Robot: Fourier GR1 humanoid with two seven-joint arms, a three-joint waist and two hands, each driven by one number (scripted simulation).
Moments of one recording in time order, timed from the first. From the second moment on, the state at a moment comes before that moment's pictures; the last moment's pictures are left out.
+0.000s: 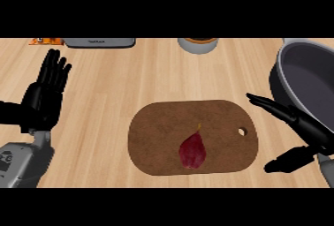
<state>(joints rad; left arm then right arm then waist) -0.28 0.40 -0.10 -1.51 0.36 0.28 -0.03 -0.17 -0.59 0.18 -1.50 0.17 0.32 -0.50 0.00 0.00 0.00</state>
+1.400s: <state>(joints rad) -0.26 0.28 0.02 -1.53 0.22 0.18 0.02 -0.16 -0.25 0.30 -1.52 0.55 0.32 -0.26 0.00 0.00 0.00</state>
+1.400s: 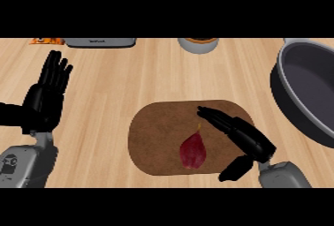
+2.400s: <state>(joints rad) -0.27 0.22 0.07 -1.55 0.16 0.13 0.04 -0.28 -0.04 0.34 -1.24 0.74 0.20 -0.37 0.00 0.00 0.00</state>
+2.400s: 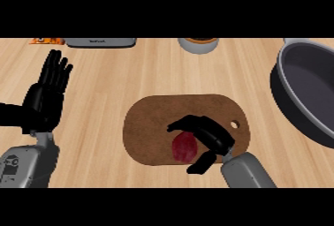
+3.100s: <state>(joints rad) -0.27 0.20 0.09 -1.54 0.14 0.11 0.04 -0.20 -0.02 0.39 -1.36 0.84 0.06 -0.39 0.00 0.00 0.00</state>
